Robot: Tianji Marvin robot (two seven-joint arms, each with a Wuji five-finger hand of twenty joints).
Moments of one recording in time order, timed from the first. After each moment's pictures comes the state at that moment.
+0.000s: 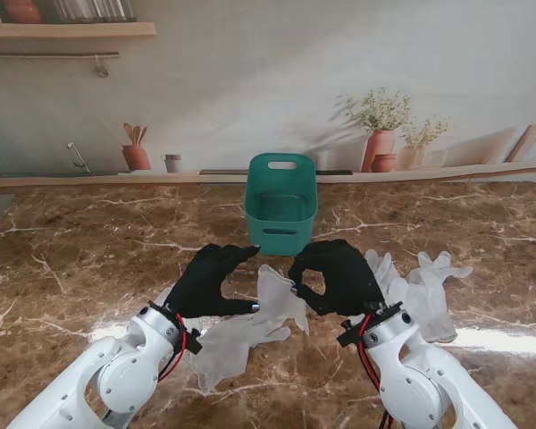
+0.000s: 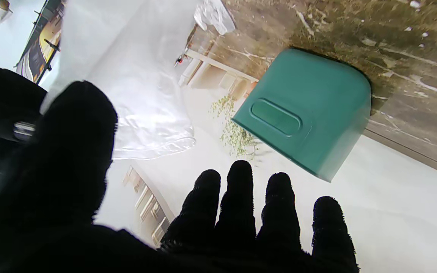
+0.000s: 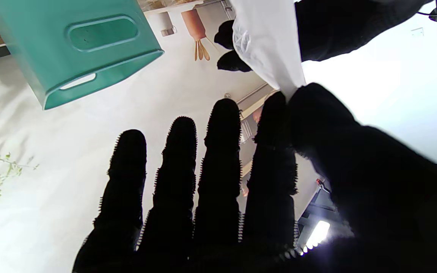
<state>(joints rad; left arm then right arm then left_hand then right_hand) 1.65 -1.11 -1.11 -1.70 0.65 -0.24 0.16 -1.80 -1.12 1.27 -1.86 -0.84 -0.29 -0.31 0.55 -0.53 0.43 -0.08 0.39 0.12 0.08 0.11 0.46 0.05 0.23 0.21 0.29 0.06 0.14 0.38 -0.06 0.11 0.31 0.63 0.44 -0.73 1.21 -0.30 0.94 -0.29 0.83 0.92 0.93 -0.12 0.46 0.75 0.65 -0.07 0.51 0.54 0.34 0.04 0.88 0.61</state>
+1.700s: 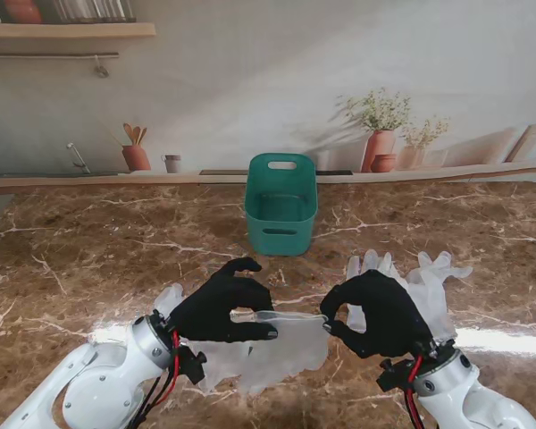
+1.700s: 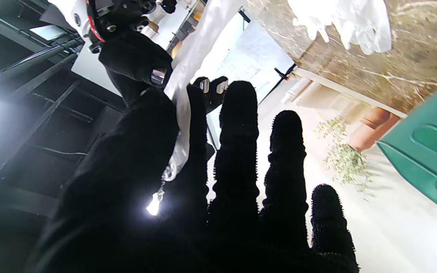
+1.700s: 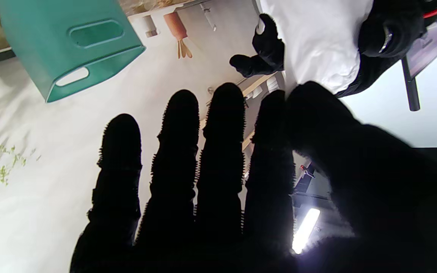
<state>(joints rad) 1.77 -1.08 -1.18 -1.93 0.43 -0.51 -0.09 -2.14 -1.13 1.53 -2.10 -0.78 -0.47 -0.23 0.86 -0.43 0.41 -0.15 0.93 -0.12 0.85 0.33 1.19 0.03 0.41 0.41 0.72 0.14 0.47 0.76 -0.06 0.11 0.52 0.79 0.44 -0.76 1.23 -0.27 0.94 -0.27 0.87 0.85 1.12 -0.11 0.47 0.81 0.90 -0.04 0.66 0.64 0.49 0.11 1.06 0.70</state>
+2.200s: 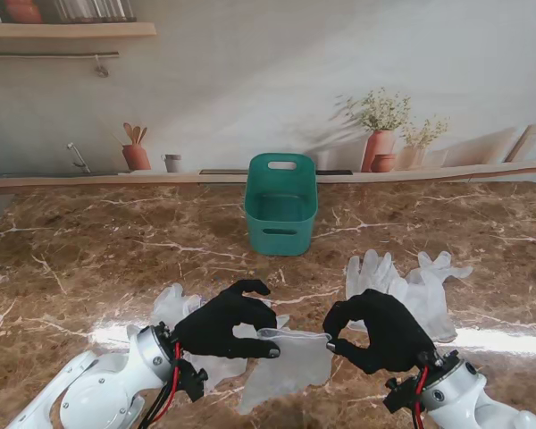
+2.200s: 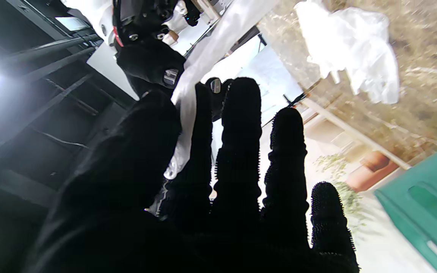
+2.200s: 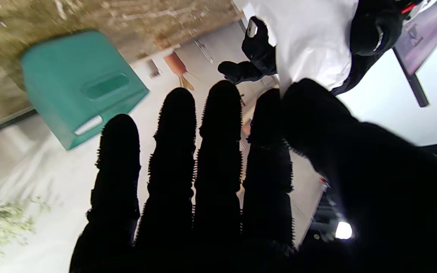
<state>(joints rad) 1.78 -1.06 -1.15 -1.91 0.27 -0.50 -0.21 -2.21 -1.11 1.57 -2.16 -0.61 -0.43 -0.04 0.86 -0.43 0.44 -0.16 0.95 -0.07 0.85 0.28 1.23 0.04 0.43 0.39 0.74 0.15 0.48 0.77 -0.06 0.11 0.59 0.78 0.44 -0.80 1.27 -0.27 0.95 -0.24 0.91 0.82 1.15 -0.08 0.48 0.83 0.92 -0.02 0.70 0.67 0.49 0.11 1.10 0.70</state>
